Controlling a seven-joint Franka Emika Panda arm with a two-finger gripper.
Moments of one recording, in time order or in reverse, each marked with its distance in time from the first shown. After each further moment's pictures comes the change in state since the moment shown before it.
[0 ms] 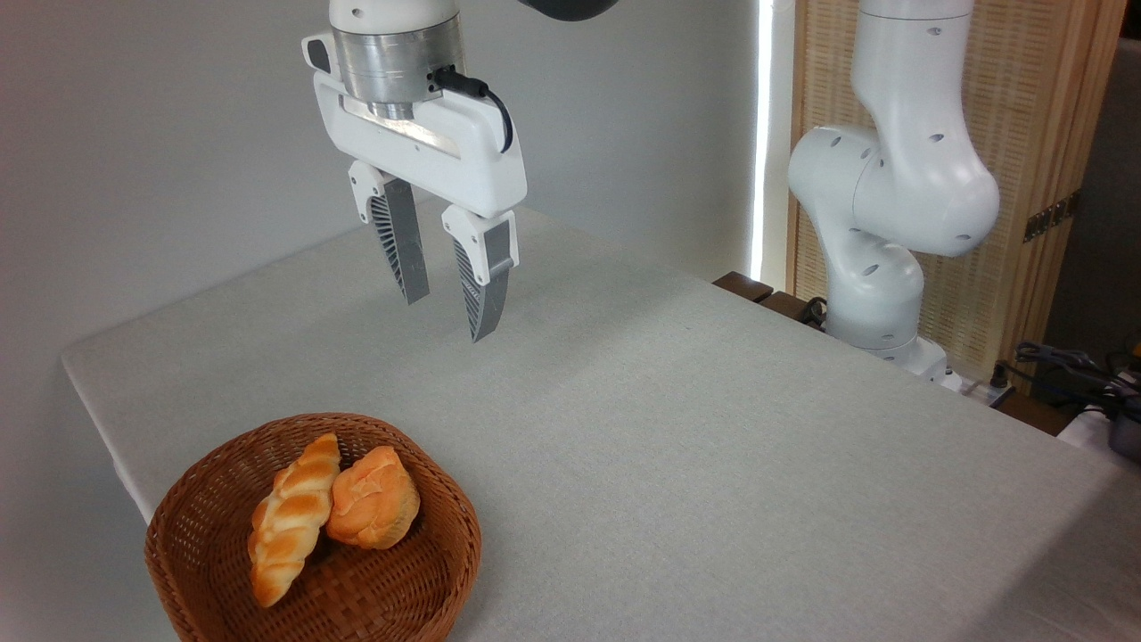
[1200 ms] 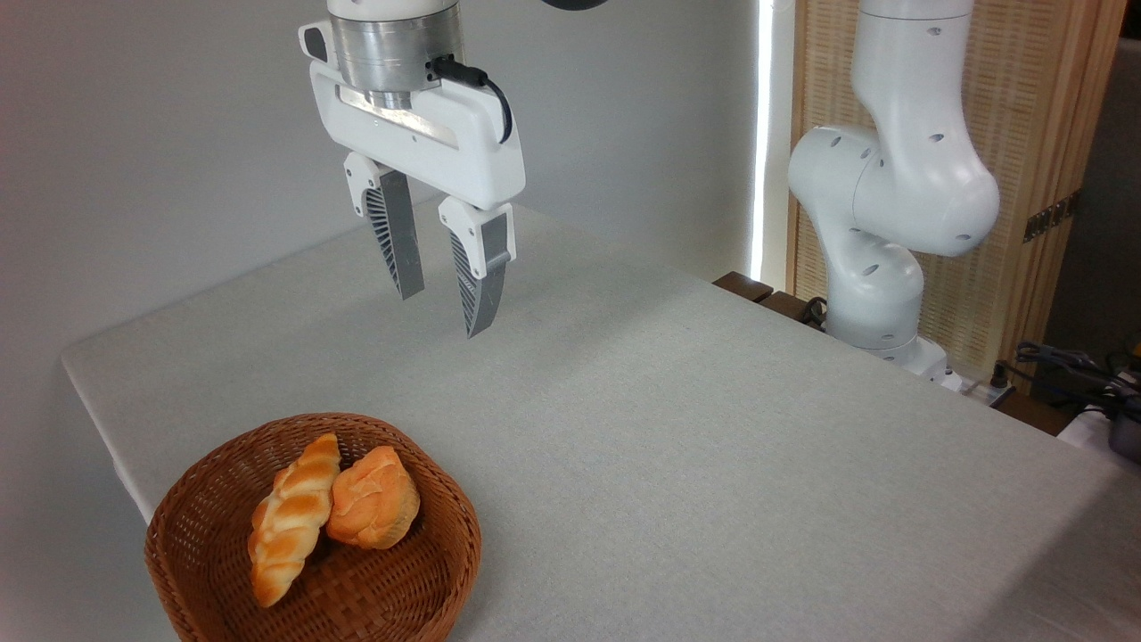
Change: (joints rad) arm 0.001 0.000 0.004 0.017 0.000 0.000 0.000
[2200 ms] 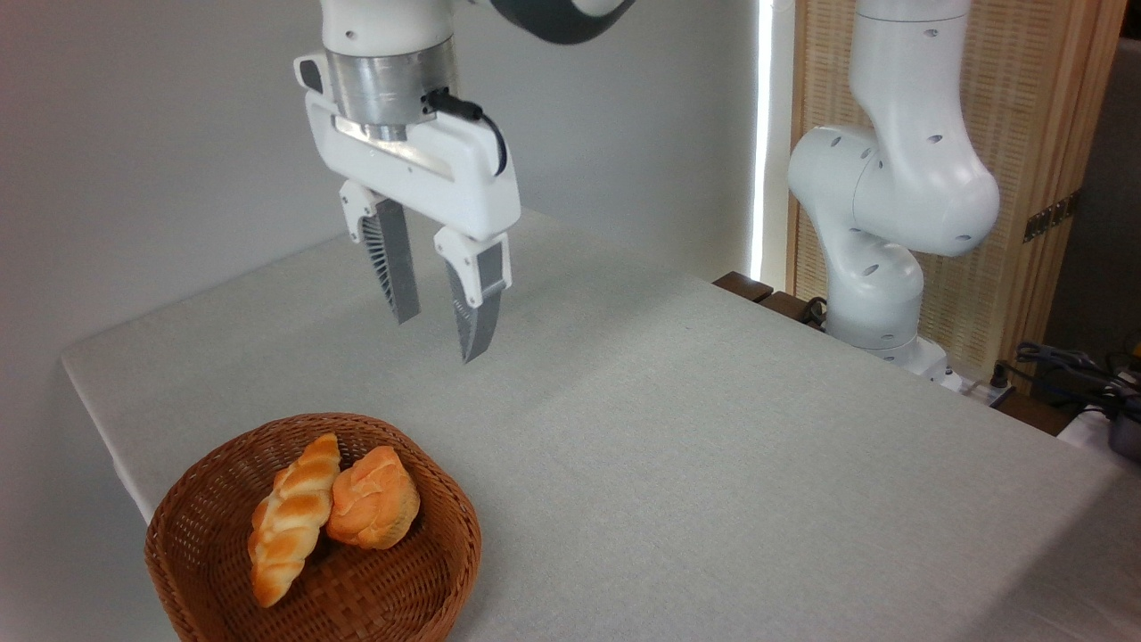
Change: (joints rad) arm 0.000 0.037 0.005 -0.016 0.000 0.062 0.005
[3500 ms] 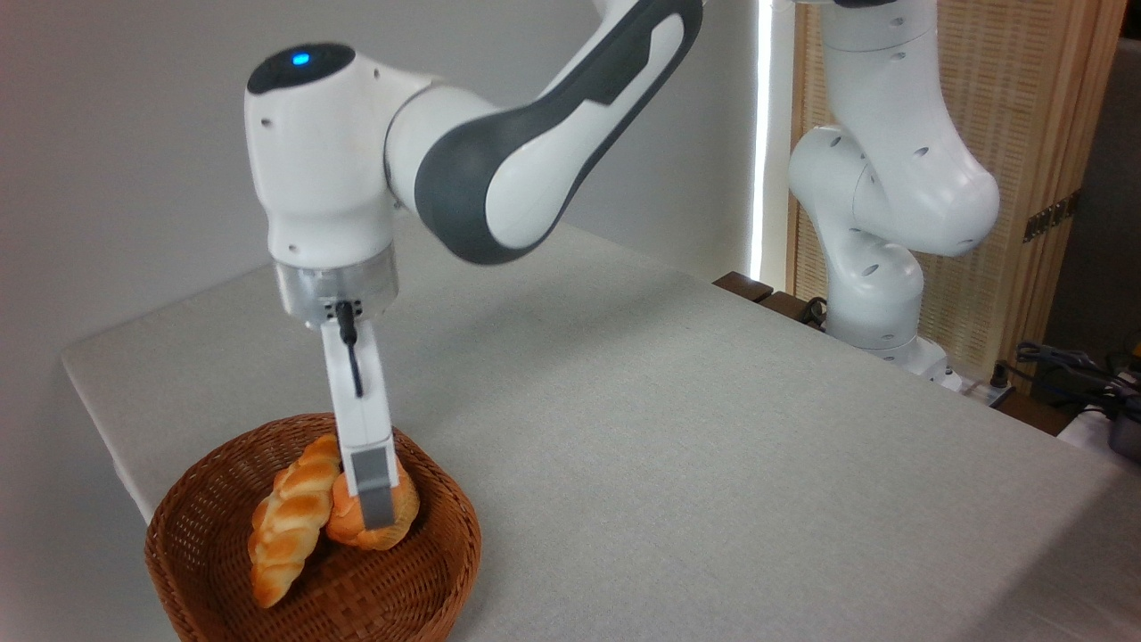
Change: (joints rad) arm 0.000 0.265 -0.012 -0.003 0.000 0.331 0.525
